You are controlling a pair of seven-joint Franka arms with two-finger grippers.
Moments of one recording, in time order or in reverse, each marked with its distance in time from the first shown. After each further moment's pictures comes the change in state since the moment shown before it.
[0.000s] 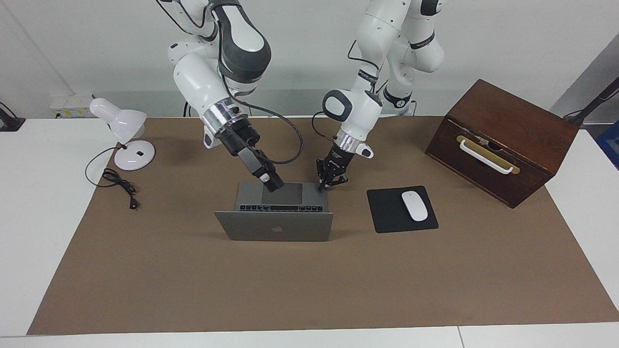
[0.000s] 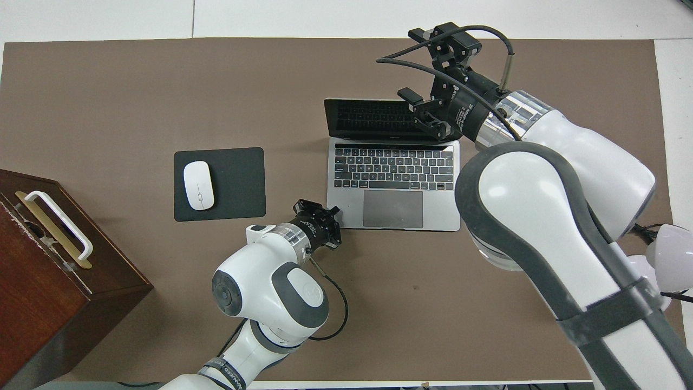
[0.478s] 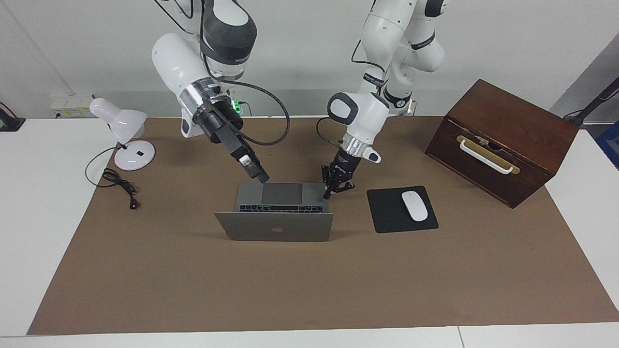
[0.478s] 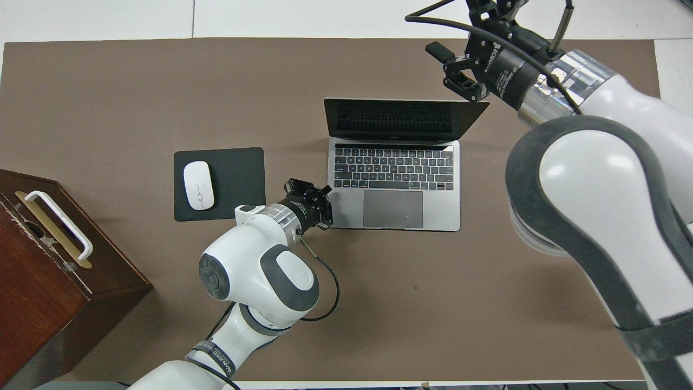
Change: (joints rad) left arm 0.059 0.001 0.004 0.045 0.089 0.001 0.000; right arm -0.005 -0.005 -0.072 0.125 -0.088 -0.059 -0.056
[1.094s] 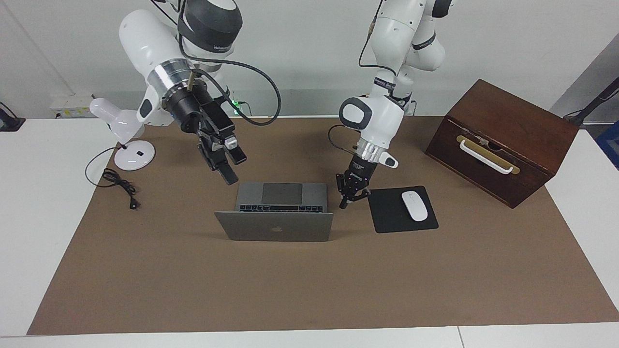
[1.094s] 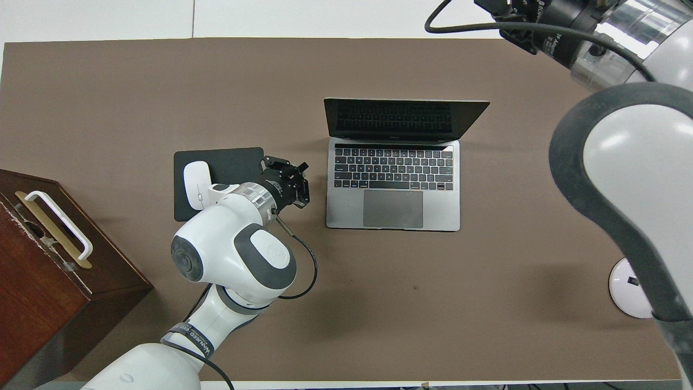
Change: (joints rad) left arm 0.099 -0.004 0.010 0.025 0.079 0.006 0.067; right arm -0.049 0.036 -0.050 0.123 -0.192 -0.103 -0.343
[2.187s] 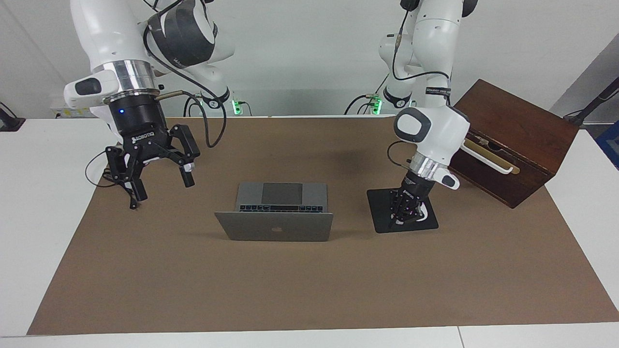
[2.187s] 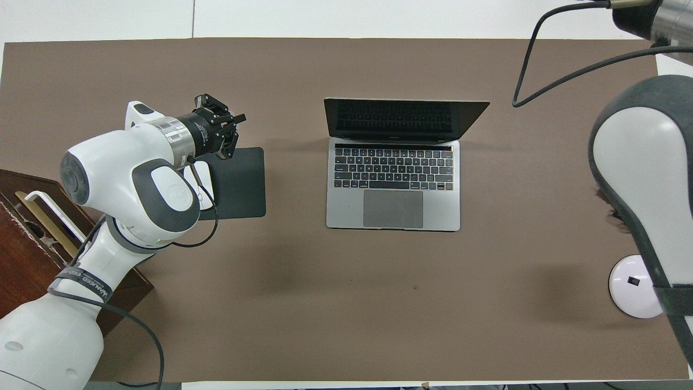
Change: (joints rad) left arm 0.340 -0.003 0.000 0.144 0.496 -0.351 0.275; right arm -0.121 0.013 -0.033 0.075 -0.718 -0.240 -0.252
